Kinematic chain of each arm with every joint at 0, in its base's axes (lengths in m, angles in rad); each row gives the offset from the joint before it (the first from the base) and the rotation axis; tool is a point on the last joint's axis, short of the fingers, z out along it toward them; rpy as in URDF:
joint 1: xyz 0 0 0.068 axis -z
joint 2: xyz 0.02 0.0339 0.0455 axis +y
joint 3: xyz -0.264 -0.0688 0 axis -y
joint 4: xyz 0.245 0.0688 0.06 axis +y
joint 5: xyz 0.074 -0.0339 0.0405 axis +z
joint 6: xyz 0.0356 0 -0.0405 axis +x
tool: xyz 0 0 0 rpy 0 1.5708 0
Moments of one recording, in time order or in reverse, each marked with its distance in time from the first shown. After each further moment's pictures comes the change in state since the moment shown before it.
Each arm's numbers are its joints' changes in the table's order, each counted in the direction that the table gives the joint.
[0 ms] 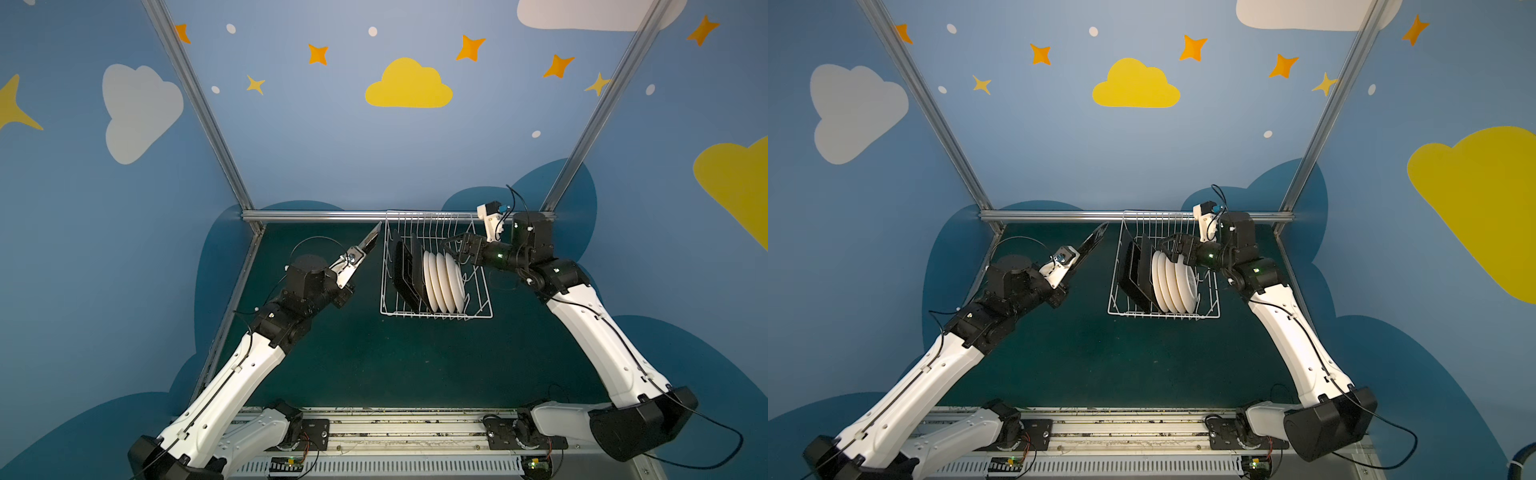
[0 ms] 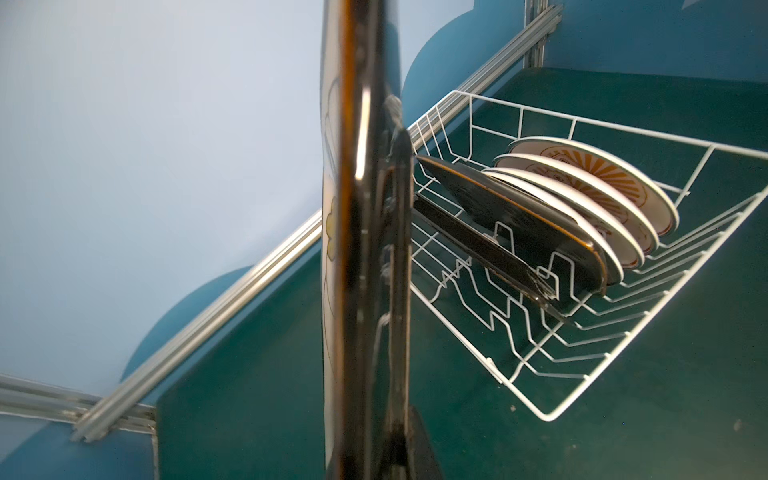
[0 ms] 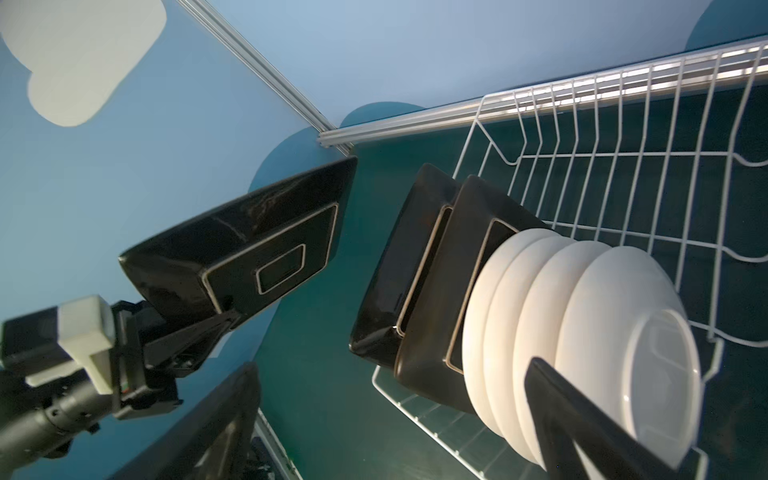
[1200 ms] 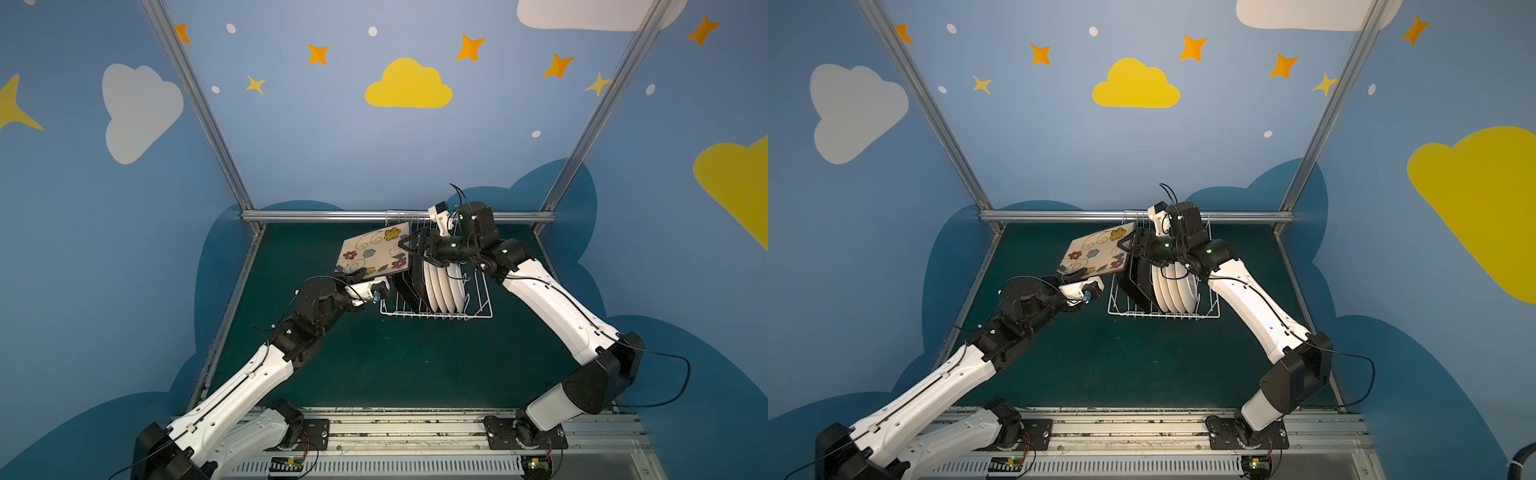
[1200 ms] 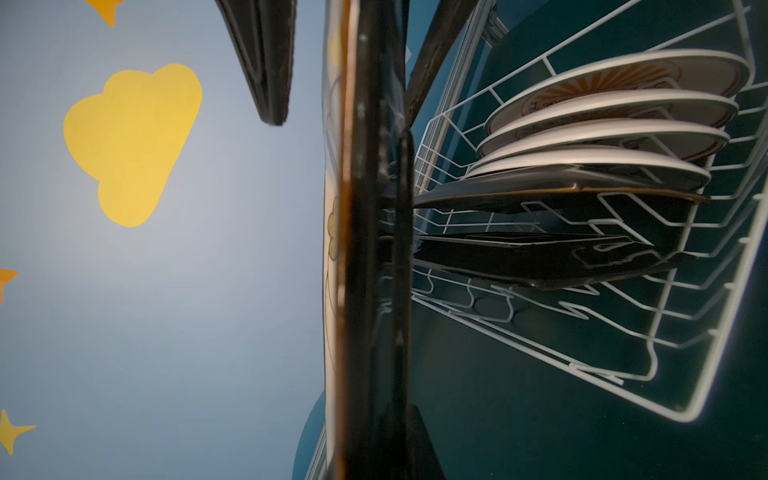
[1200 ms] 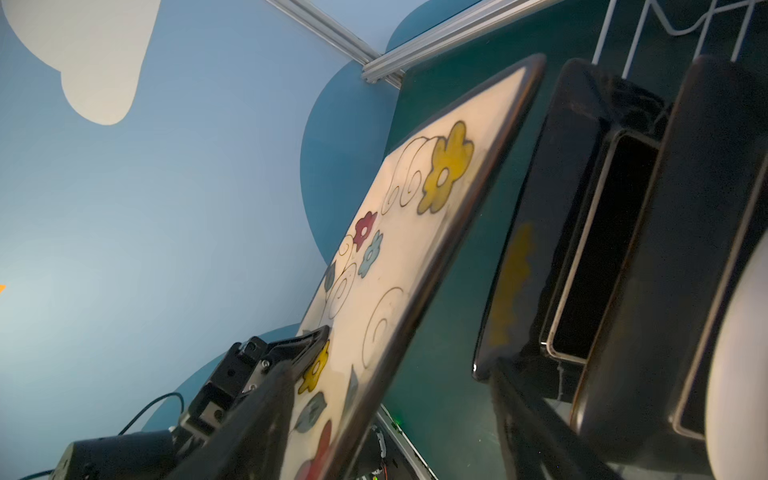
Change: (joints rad) left arm 0.120 -0.034 -0.239 -0.397 0.075 0.552; right arm -0.223 0.270 0.213 0.014 0.034 0.276
